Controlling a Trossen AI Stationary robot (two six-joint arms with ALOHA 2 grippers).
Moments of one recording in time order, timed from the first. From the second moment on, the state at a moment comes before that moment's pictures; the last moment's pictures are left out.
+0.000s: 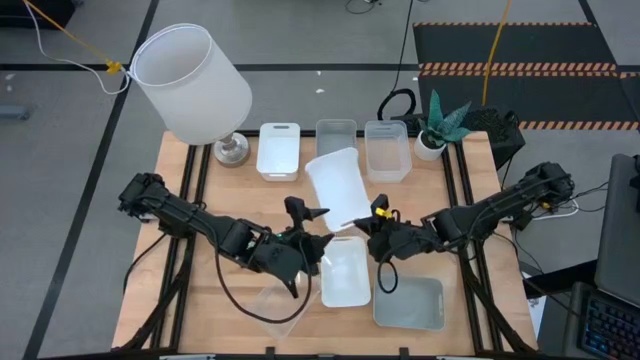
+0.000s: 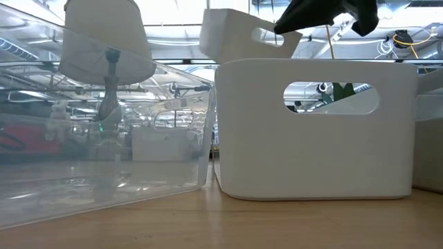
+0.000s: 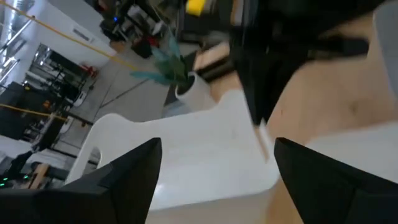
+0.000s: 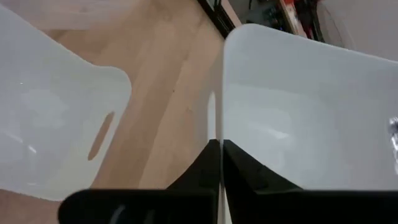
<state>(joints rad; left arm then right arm) -0.44 1.70 1.58 -0.47 -0.91 0.26 0.38 1.29 0.93 -0.29 0.67 -0.59</state>
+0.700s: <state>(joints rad) -0.41 1.70 1.58 -0.52 -0.89 0.20 0.29 1.29 0.93 -0.17 0.70 -0.38</state>
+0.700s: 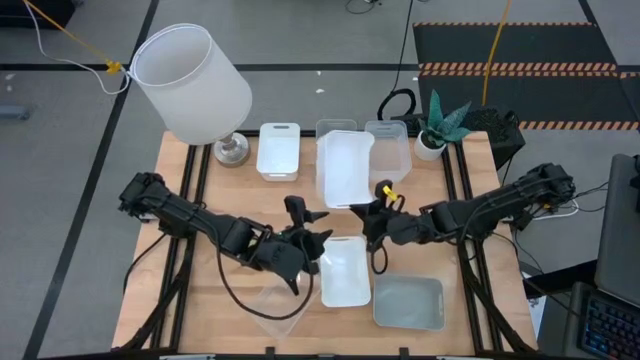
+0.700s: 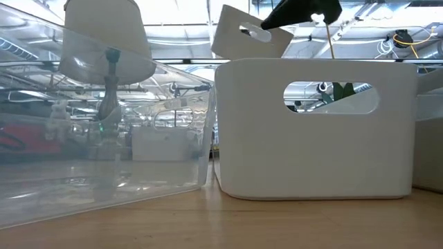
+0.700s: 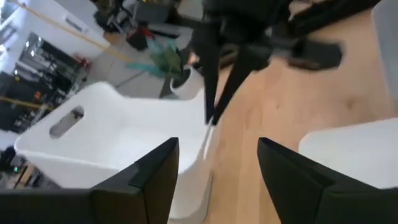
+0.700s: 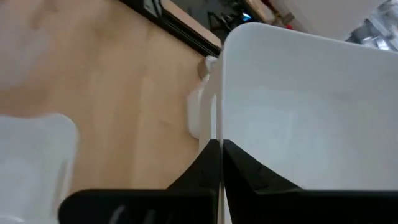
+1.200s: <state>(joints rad) -0.28 1.76 1.58 -0.58 -0.72 0.32 0.24 1.29 0.93 -0.19 0.49 -0.30</state>
